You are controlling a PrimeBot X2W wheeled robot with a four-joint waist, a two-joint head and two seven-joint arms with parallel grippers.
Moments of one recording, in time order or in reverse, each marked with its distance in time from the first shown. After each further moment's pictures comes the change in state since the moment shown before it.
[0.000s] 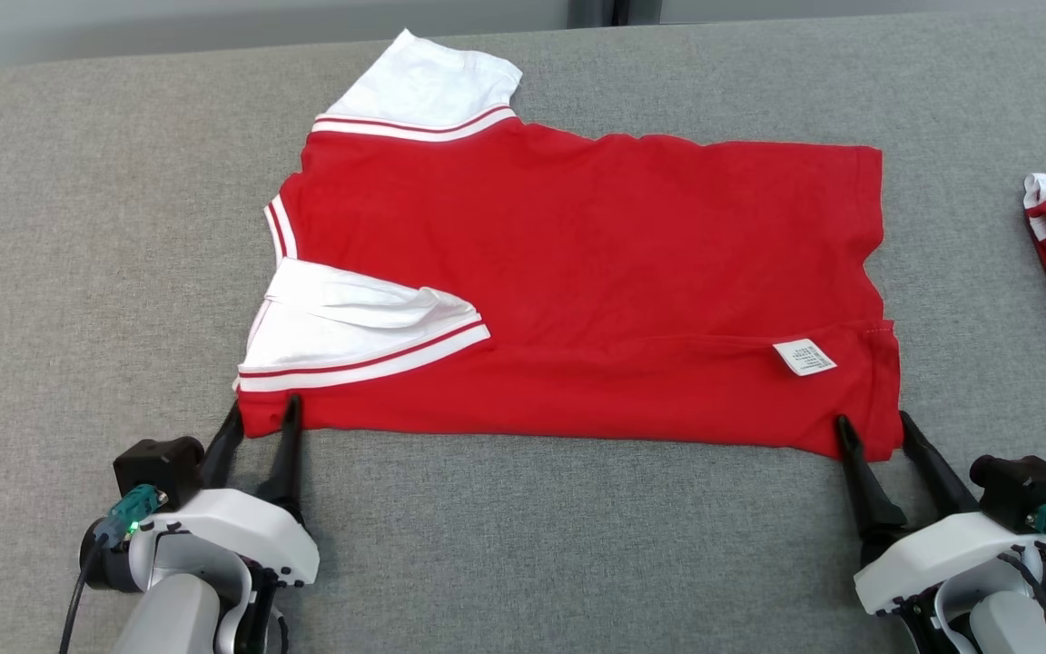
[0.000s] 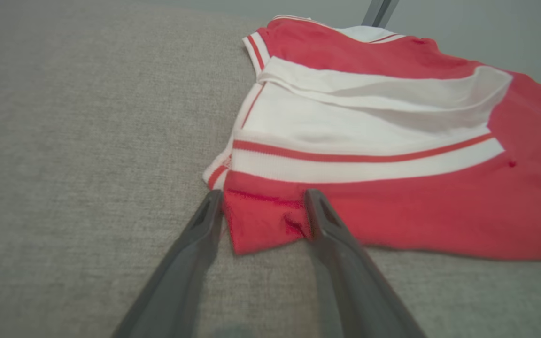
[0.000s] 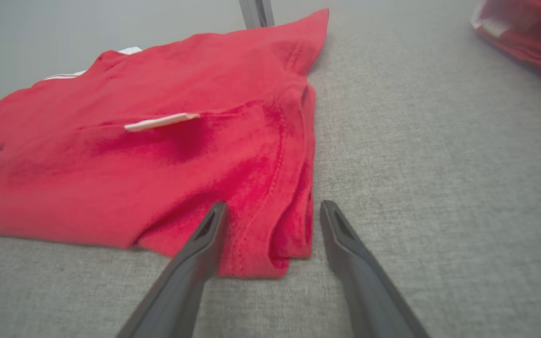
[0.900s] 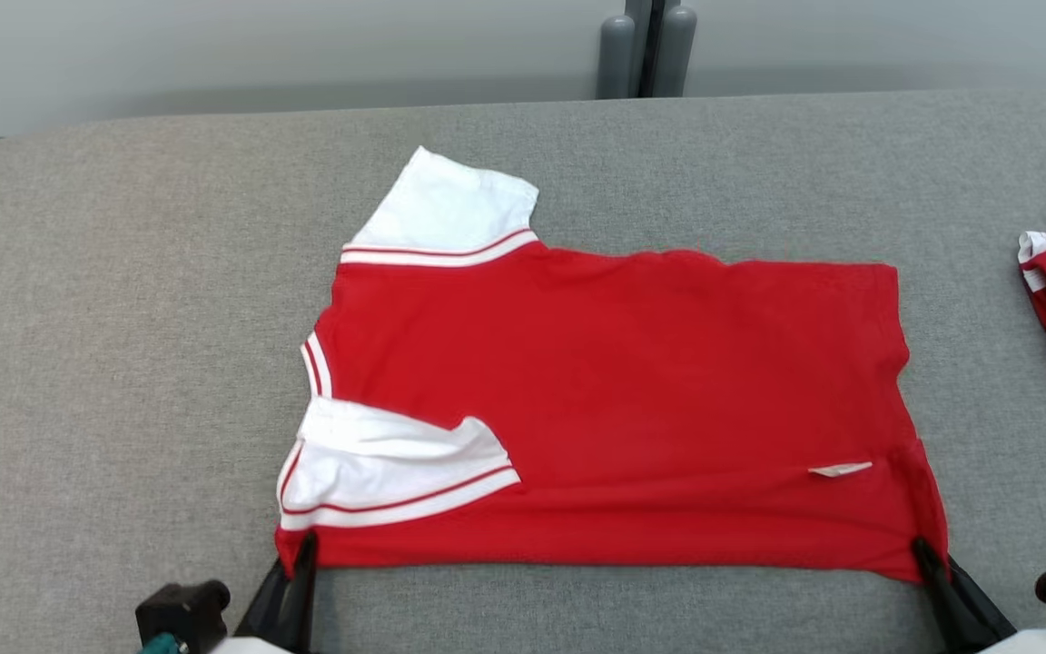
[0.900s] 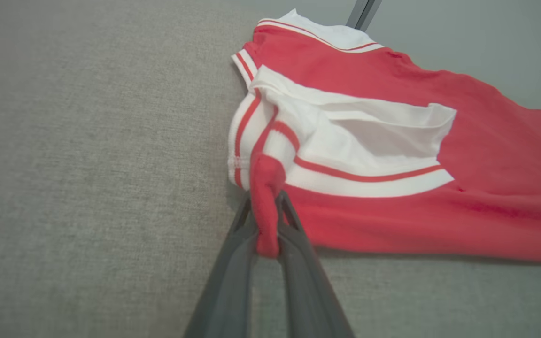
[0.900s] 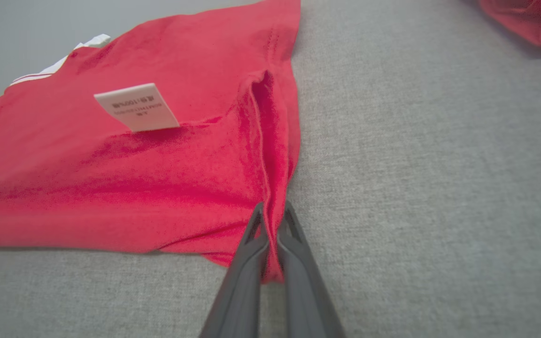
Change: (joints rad) left arm 0.350 0.009 -0.024 -0.360 -0.048 0.068 0.095; right arm 0.219 -0.122 0.026 -0.080 0.160 0.000 0.034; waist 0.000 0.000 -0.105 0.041
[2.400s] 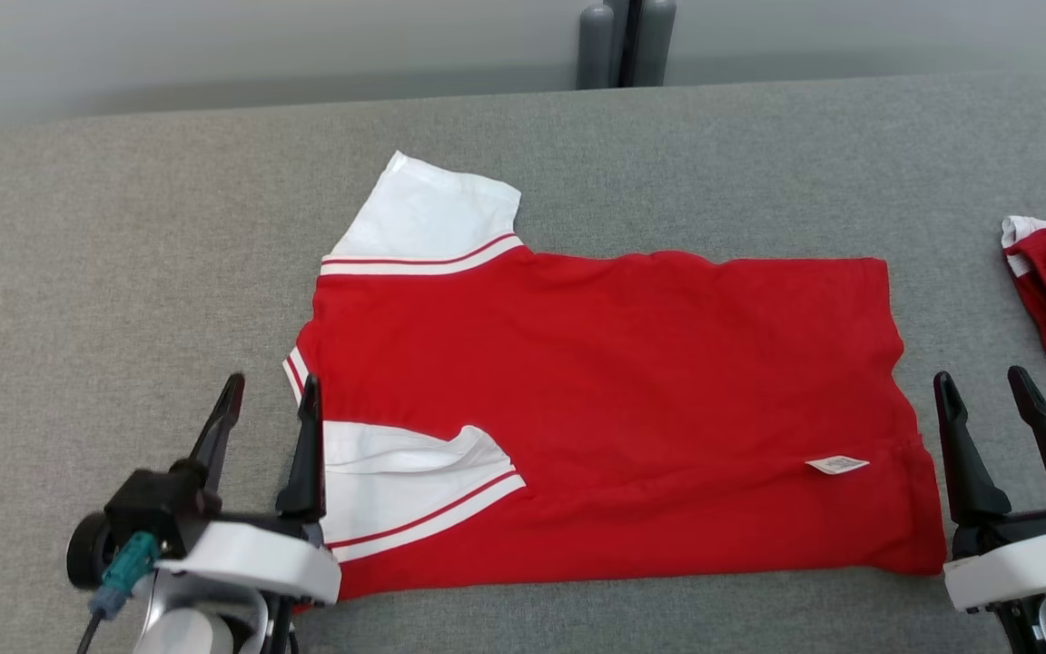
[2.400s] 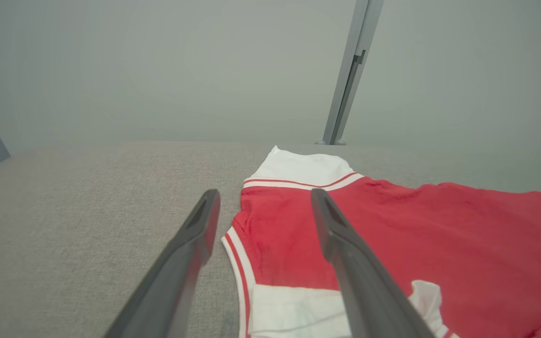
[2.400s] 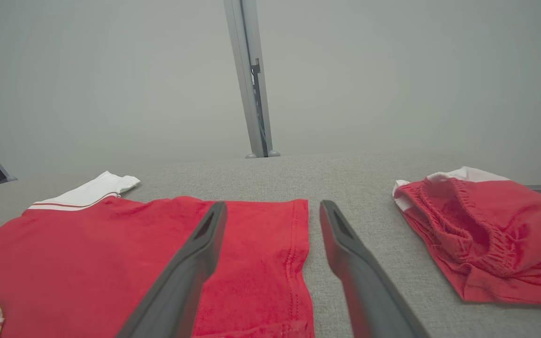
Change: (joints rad) left arm -0.125 0.034 -0.023 -0.129 0.102 0.097 -0.086; right arm -0.029 0.124 -0.258 -0.363 -0.276 0.000 0.075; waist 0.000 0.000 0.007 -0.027
